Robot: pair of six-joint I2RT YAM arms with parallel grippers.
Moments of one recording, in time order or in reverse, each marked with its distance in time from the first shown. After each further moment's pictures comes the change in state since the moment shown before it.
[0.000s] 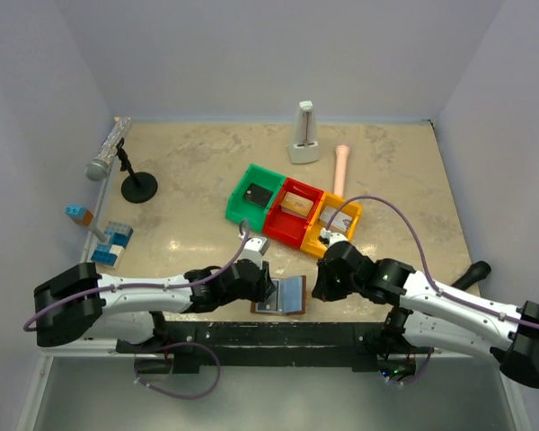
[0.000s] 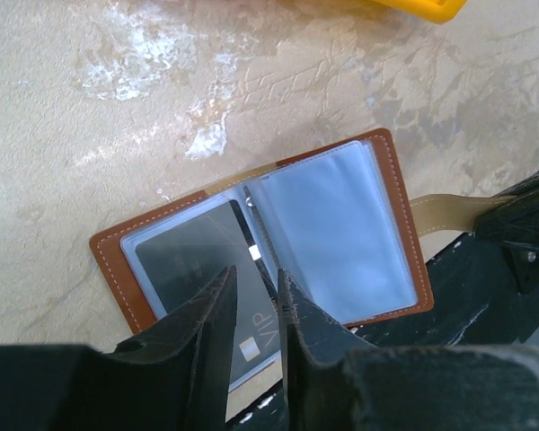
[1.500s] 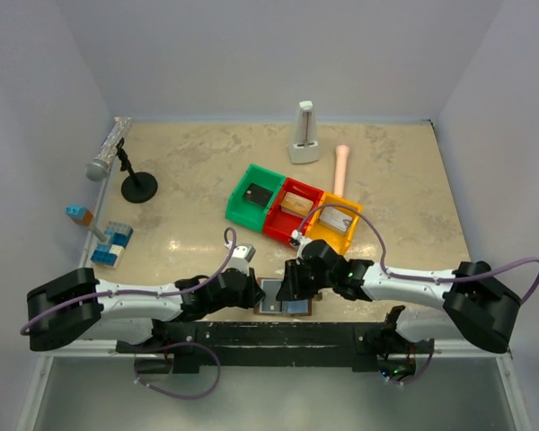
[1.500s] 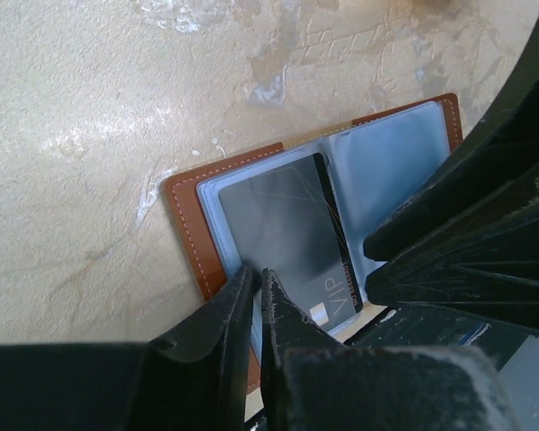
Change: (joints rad) left arm 0.012 -0.048 -0.187 0.143 0.013 -0.071; right arm -0.004 0.373 -0.107 0.618 -0.264 0.078
